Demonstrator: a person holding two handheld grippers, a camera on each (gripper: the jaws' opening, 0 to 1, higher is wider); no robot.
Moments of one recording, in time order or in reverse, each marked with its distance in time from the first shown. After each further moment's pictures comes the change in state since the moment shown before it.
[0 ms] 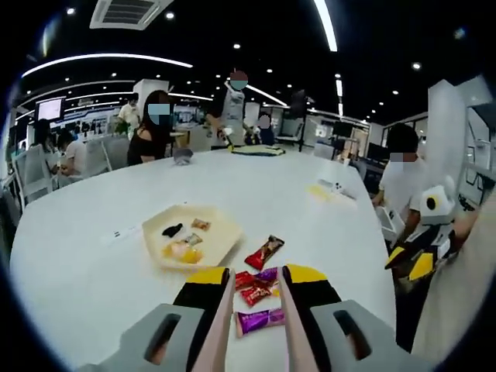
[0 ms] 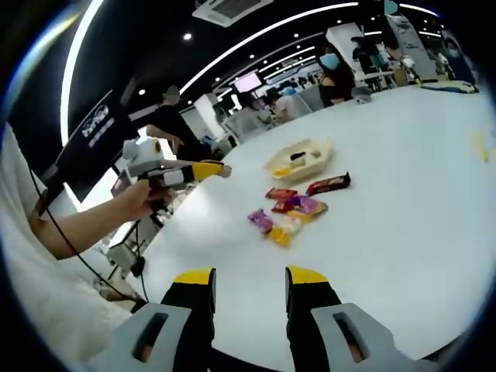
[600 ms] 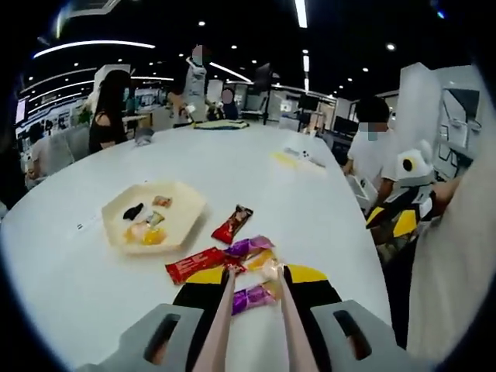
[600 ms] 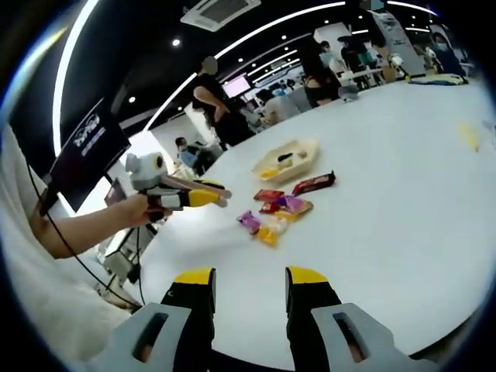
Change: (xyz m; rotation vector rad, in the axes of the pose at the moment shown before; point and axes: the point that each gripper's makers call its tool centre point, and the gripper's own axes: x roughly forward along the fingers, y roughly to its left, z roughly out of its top) left arm 0.019 -0.025 -0.040 0.100 0.153 -0.195; right arm -0.008 -0.015 0.001 0.044 -0.021 -0.040
